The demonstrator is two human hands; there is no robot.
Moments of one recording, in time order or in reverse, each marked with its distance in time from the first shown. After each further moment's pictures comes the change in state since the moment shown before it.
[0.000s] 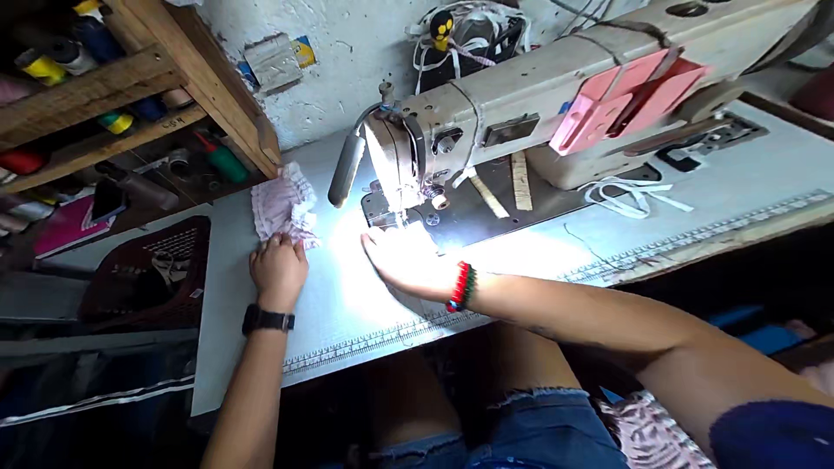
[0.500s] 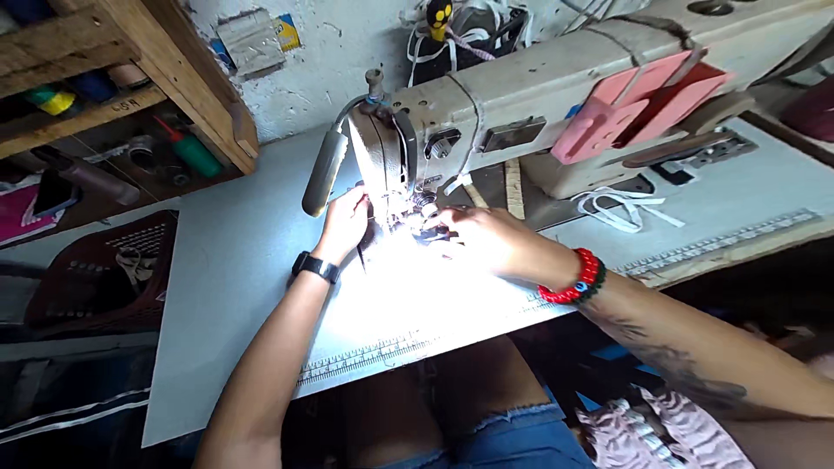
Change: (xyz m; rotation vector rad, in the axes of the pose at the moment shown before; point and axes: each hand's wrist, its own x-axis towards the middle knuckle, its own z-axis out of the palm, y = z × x) left_hand 0.058 0.133 0.027 -0.972 0.111 0.506; right_hand -0.067 0.115 -0.041 0.082 0.089 0.110
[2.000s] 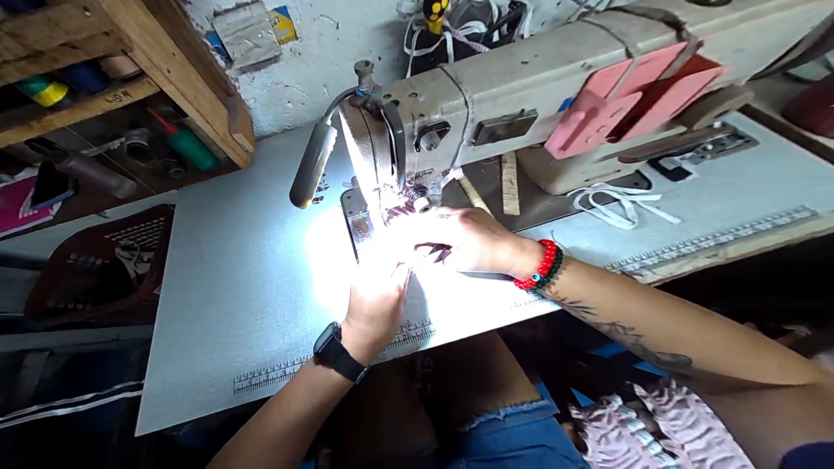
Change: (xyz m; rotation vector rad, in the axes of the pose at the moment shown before) left_hand -0.109 0.067 0.041 0.526 -0.102 0.177; right_hand 0.005 0.023 0.033 0.084 0.061 -0.296
